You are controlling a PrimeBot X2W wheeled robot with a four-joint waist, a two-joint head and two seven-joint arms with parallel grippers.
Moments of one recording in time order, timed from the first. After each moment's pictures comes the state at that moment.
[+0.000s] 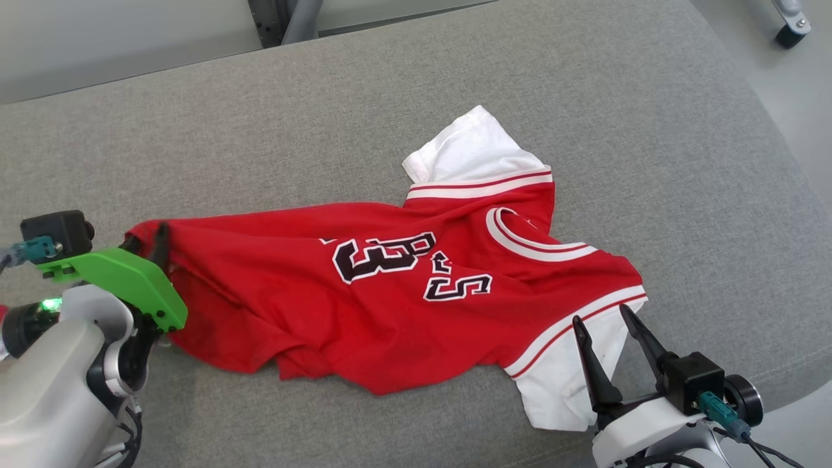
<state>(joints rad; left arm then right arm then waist) -0.62 0.62 -0.80 0.46 -1.19 0.24 -0.03 -0.01 -0.05 0.11 0.22 0.07 0.13 -0.26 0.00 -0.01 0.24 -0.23</state>
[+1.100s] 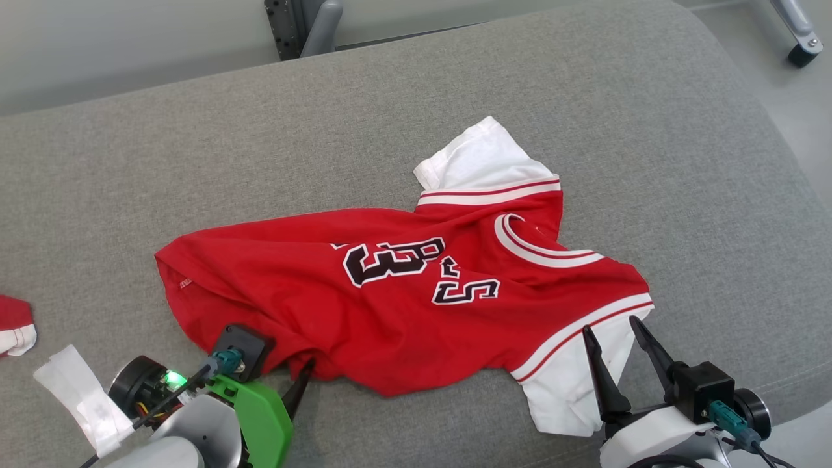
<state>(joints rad) -0.51 0.77 -1.16 -0.09 -0.84 0.35 0.21 0.01 -0.05 0.09 0.22 0.09 0.13 -0.26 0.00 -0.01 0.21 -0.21</state>
